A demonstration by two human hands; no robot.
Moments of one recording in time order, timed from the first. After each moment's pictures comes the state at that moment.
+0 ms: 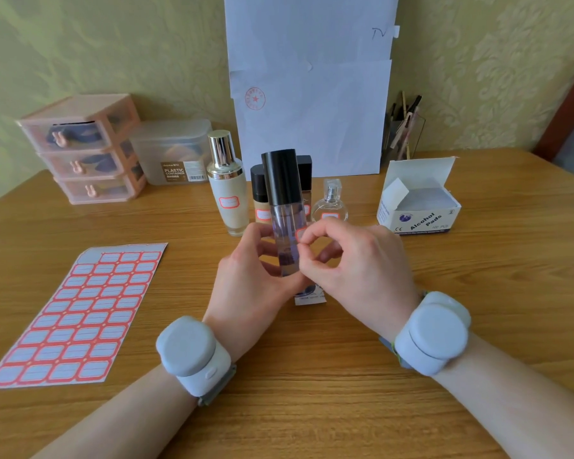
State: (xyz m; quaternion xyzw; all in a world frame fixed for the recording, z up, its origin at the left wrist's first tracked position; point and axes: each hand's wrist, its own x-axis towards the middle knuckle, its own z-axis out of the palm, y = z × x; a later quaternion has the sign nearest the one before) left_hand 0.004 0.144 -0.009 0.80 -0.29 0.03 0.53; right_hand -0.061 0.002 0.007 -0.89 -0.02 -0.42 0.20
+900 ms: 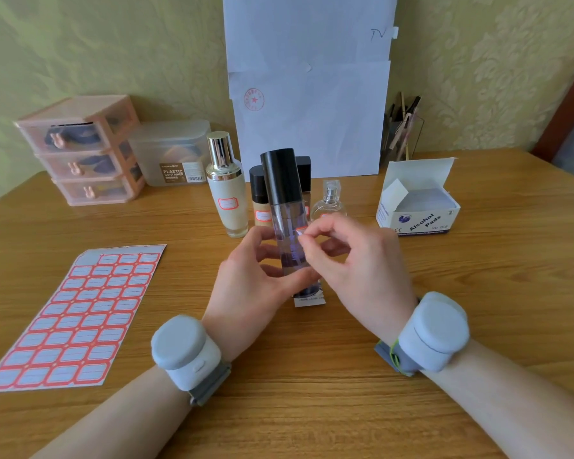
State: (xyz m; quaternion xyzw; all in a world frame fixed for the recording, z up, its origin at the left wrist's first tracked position) left_hand 0.008 0.146 -0.010 0.77 -0.28 -0.06 0.57; right_hand -0.059 0.001 0.003 -0.86 -0.01 -0.40 0.32
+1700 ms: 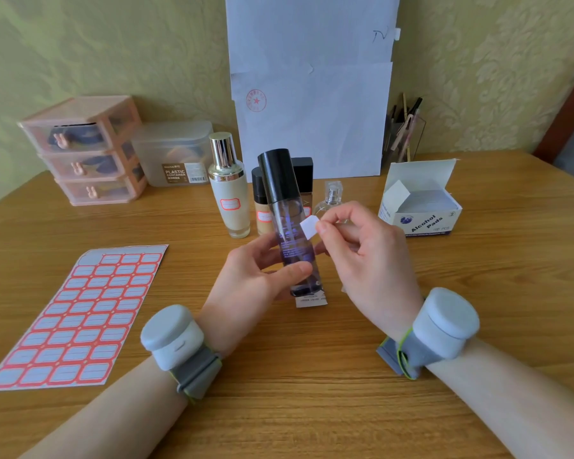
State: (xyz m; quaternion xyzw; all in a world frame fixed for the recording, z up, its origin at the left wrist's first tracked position) left_hand 0.013 0.149 -0.006 0.68 -0.25 -0.20 0.66; right_hand -0.057 -0.005 0.002 -0.83 -0.01 -0.38 0.40
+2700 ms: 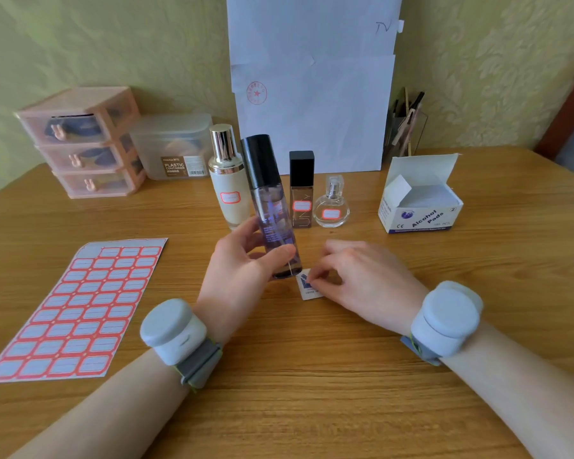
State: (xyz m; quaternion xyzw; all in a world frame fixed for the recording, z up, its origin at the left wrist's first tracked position) left_hand 0.016 0.151 -0.003 0.71 -0.23 -0.11 0.65; right_hand -0.058 -0.021 -0.006 -0.98 -0.04 -0.12 0.13
